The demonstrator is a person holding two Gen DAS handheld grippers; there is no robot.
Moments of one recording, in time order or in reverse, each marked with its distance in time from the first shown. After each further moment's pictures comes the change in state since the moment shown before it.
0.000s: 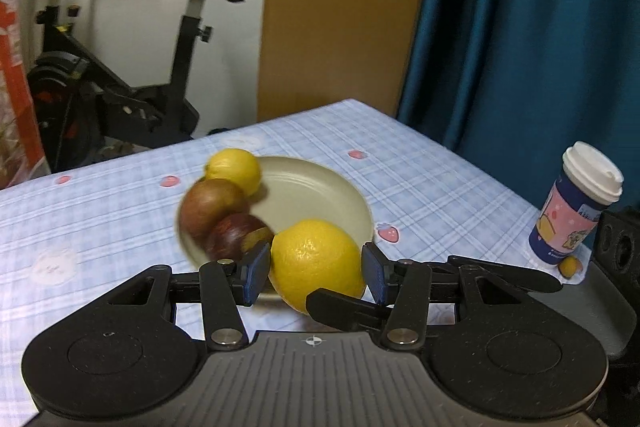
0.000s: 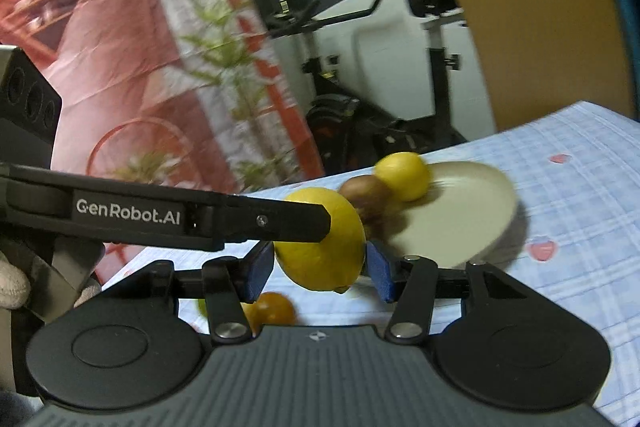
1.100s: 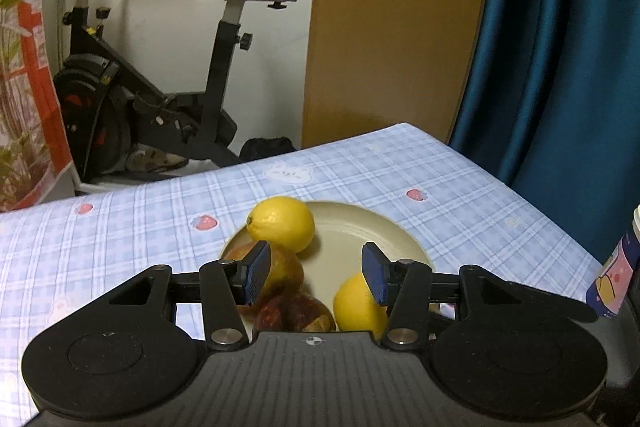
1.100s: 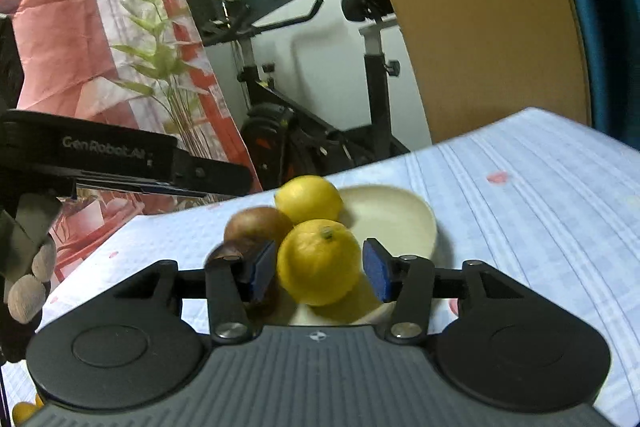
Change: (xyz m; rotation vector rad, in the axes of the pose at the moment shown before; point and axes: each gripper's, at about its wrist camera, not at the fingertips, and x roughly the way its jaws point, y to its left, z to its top) left arm 0.030 0.023 0.039 -0.054 -0.020 0.123; right arm 0.029 -0.051 0.019 0.014 -0.015 -0.156
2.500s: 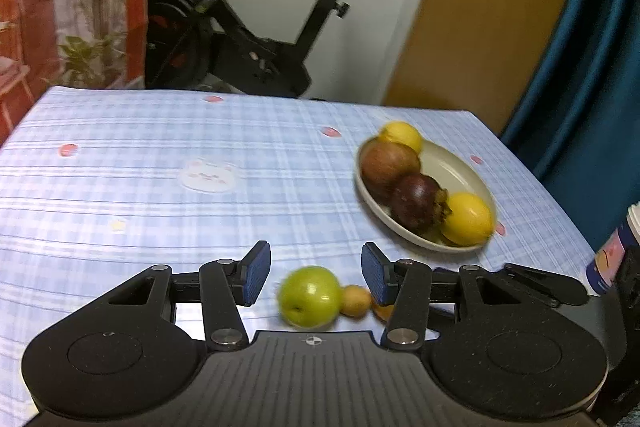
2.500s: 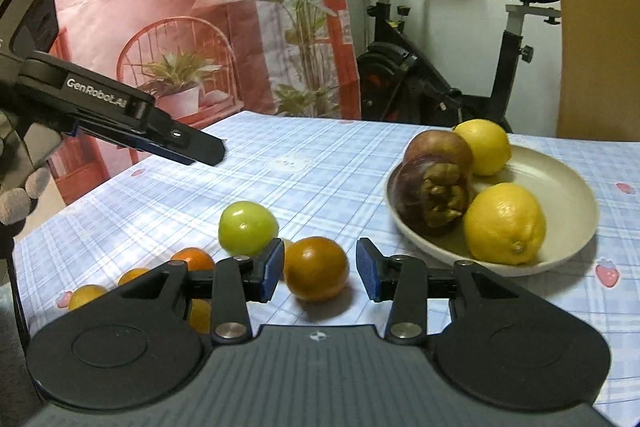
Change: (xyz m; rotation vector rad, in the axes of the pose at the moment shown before) left arm -0.091 0.095 -0.073 -0.239 0.066 0.052; right arm 0.006 0.101 -0.045 -0.333 0.189 0.225
